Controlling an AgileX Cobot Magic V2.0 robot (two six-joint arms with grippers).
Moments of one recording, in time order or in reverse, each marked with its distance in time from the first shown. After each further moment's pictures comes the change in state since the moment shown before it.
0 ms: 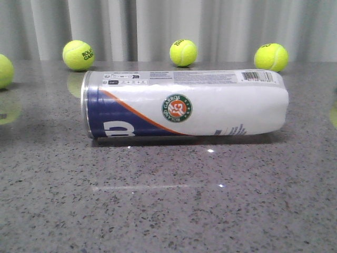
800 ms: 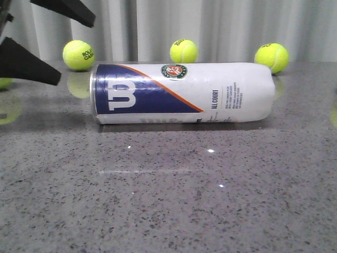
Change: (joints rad) left arm -0.081 0.365 -0.002 -0.236 0.069 0.174; right arm 0.000 0.000 0.000 0.000 0.000 0.000
